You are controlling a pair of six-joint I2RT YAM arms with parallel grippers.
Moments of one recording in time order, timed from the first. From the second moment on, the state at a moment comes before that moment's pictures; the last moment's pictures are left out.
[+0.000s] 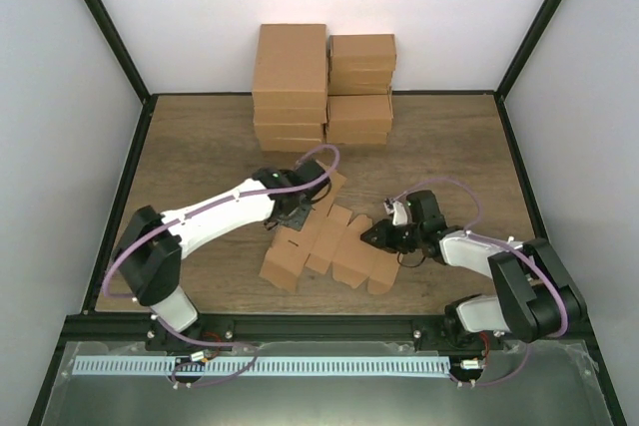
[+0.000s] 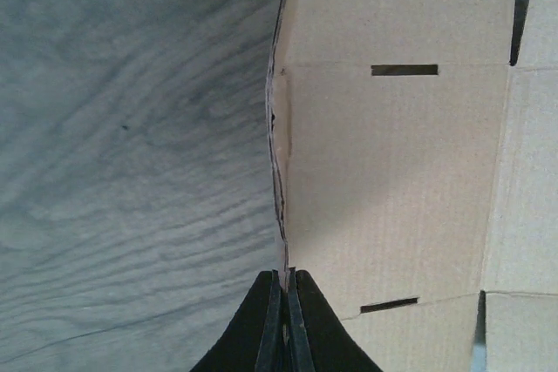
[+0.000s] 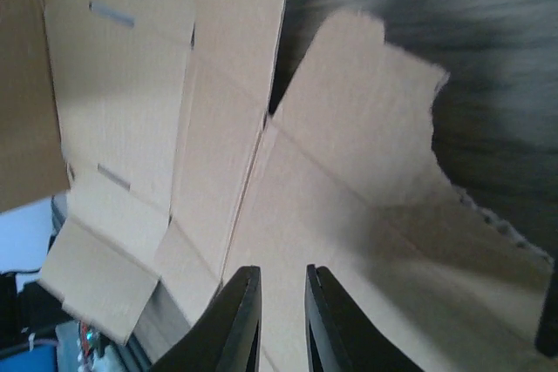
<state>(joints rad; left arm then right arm) -0.82 1.62 1.24 -0.95 -0.27 -0.37 0.35 1.33 0.40 0.06 -0.64 0.60</state>
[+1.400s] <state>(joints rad) -1.24 1.98 1.50 -1.15 -0.99 -0.39 0.57 1.70 0.35 0.70 -0.72 0.95</state>
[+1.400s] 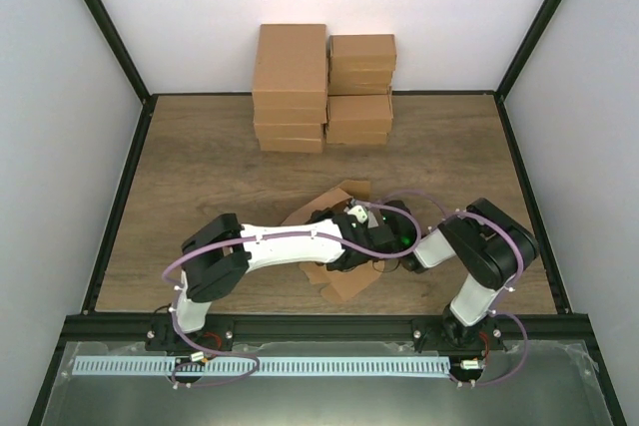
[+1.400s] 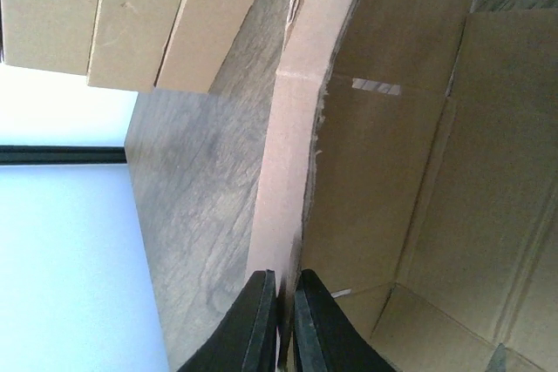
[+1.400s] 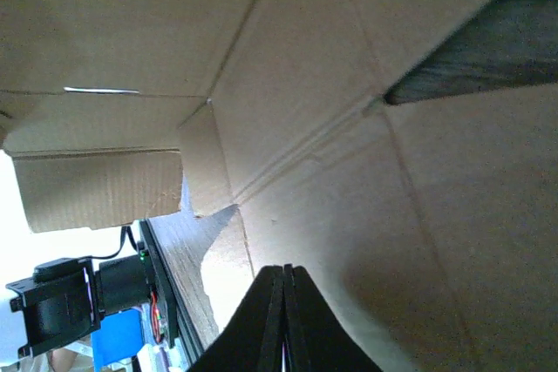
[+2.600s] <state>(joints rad) -1.03 1.61 1.21 -0.65 -0.07 -0.35 0.57 1.68 0.32 0.71 -0.65 0.94</state>
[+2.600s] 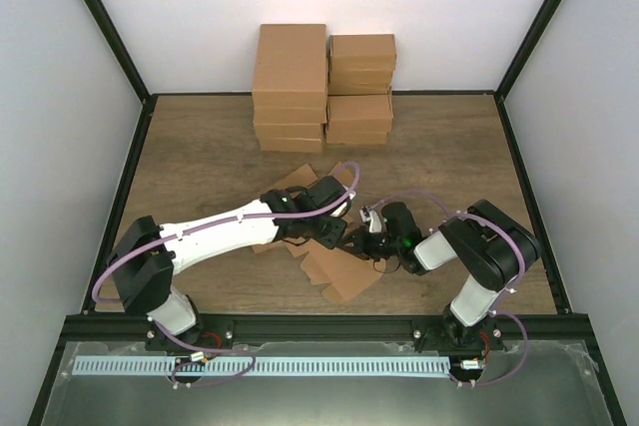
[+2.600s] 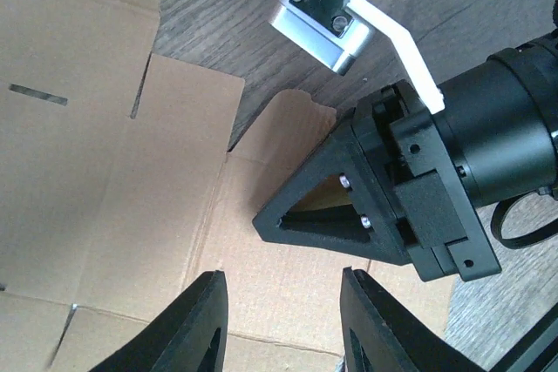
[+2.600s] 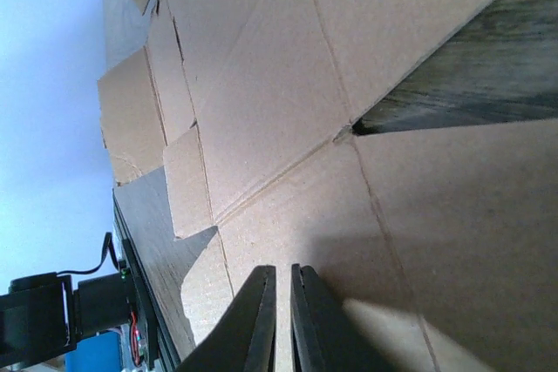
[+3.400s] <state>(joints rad) -0.38 1.38 0.82 -0.36 0.22 -0.49 0.57 1.60 0.35 0.51 -0.62 0.83</state>
